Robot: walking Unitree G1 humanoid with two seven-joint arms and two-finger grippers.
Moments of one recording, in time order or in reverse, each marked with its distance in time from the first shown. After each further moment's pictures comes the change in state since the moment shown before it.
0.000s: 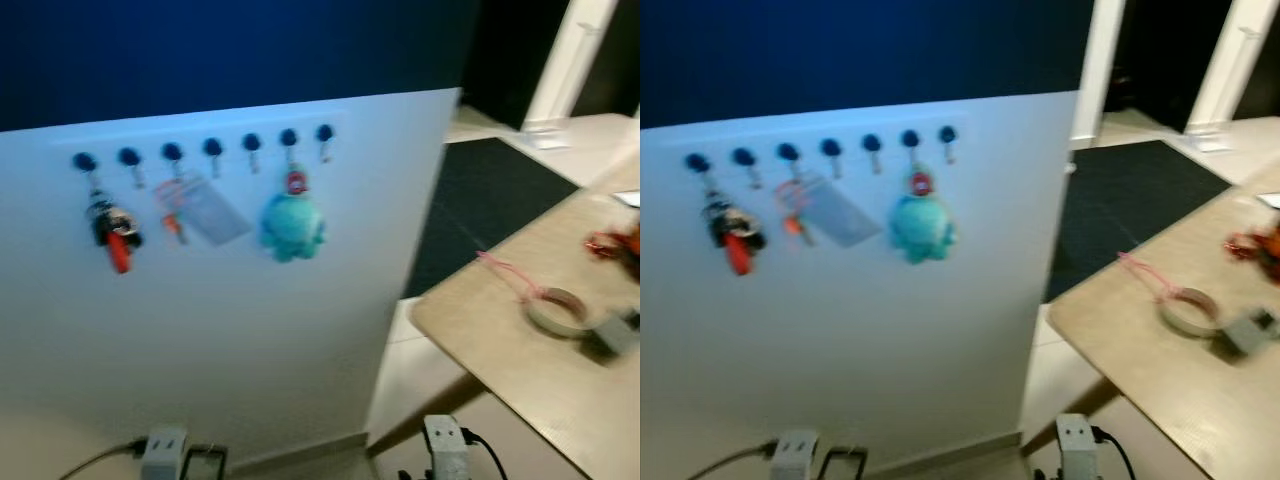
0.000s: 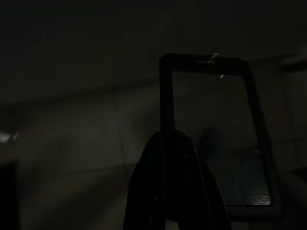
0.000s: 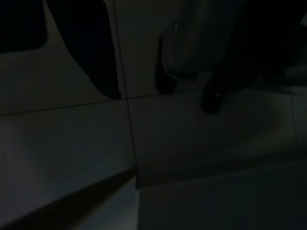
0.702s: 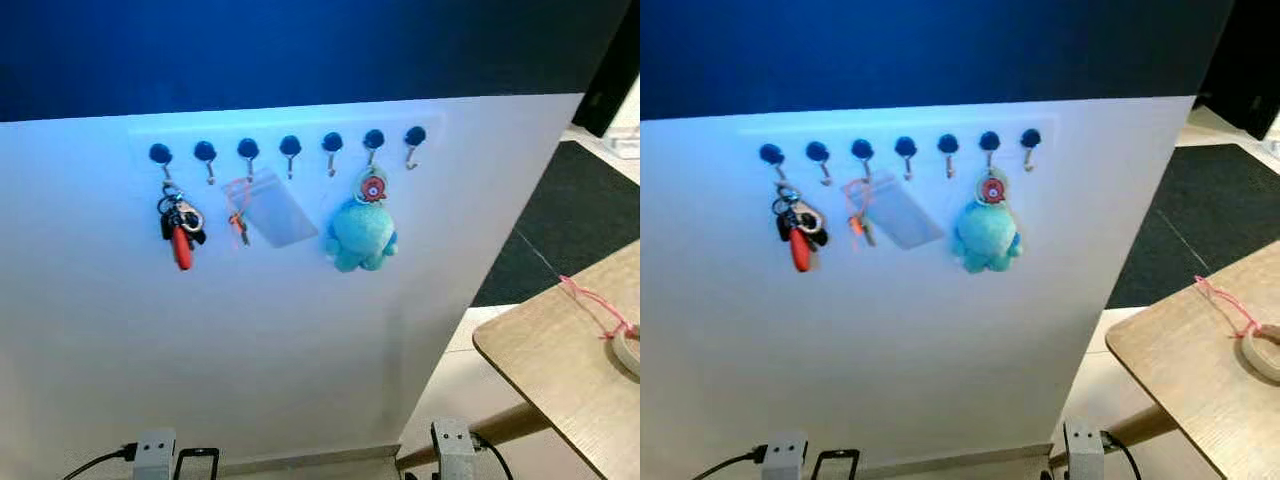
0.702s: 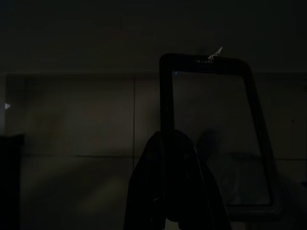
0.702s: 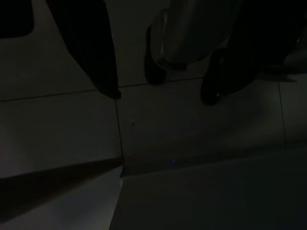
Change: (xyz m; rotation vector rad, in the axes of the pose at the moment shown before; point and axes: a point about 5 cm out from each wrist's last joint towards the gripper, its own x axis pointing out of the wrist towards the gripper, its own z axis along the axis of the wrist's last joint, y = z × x) left arm 0.002 0.006 0.011 -0.066 -0.040 0.023; right arm 0.001 0.002 0.002 0.050 -0.017 -0.006
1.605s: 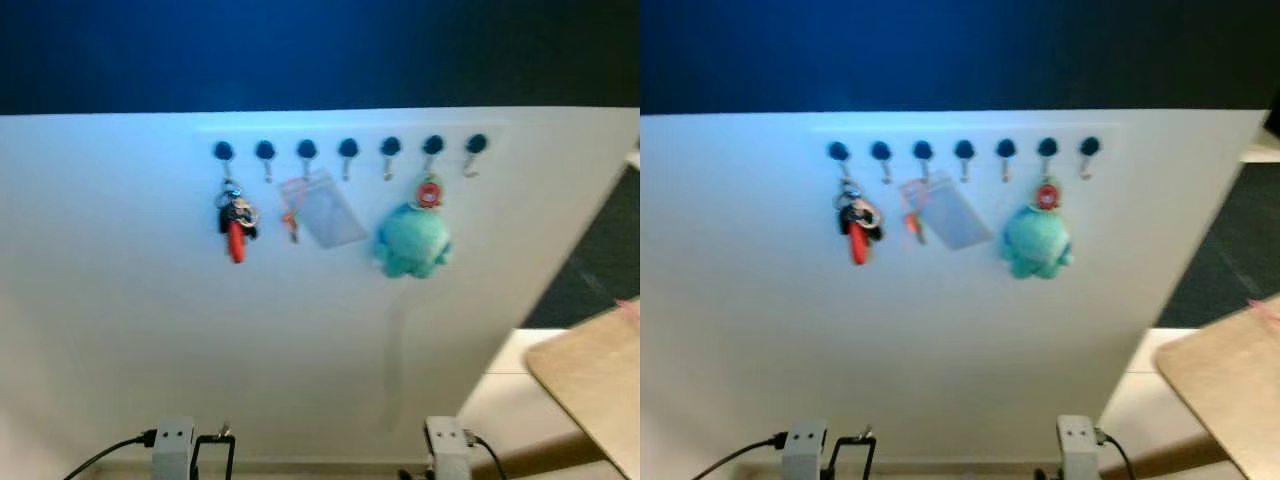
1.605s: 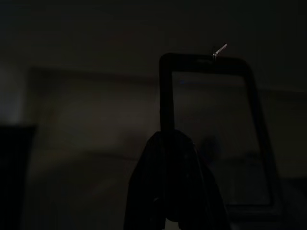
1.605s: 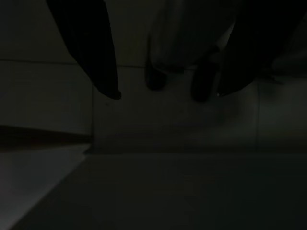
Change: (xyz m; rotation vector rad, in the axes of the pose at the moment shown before) left arm 0.004 -0.018 0.005 0.023 -0.012 -0.023; right arm 0.000 0.004 0.001 -0.004 -0.019 0.008
